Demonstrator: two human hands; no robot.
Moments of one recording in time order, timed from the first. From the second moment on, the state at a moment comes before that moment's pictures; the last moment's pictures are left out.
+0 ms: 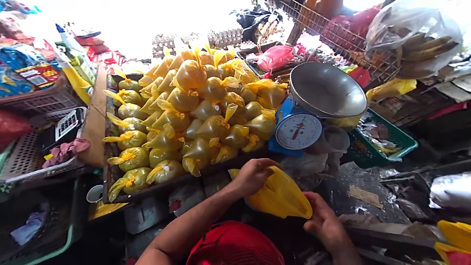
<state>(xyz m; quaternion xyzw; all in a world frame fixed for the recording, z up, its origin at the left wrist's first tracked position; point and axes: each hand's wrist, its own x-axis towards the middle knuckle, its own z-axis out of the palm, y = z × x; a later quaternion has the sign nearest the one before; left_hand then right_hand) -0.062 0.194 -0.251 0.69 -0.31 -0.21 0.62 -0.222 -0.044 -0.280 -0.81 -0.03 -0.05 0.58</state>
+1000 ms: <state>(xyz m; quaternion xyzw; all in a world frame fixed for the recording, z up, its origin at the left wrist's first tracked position) -0.118 0.261 -0.266 0.70 -0.22 0.07 0.68 -0.072 0.105 -0.136 -0.76 -0.25 -0.06 0.60</state>
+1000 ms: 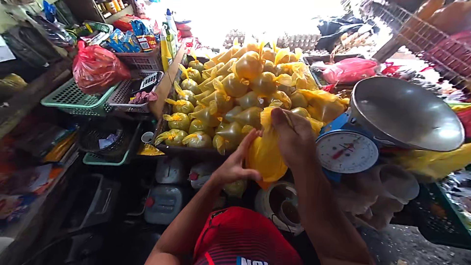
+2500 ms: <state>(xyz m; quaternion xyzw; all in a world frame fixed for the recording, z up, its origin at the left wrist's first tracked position) -0.067 0.214 -0.296 0.86 -0.11 0.14 0.48 -0.038 0.032 -0.299 -0.75 -0.23 0.05 0.62</state>
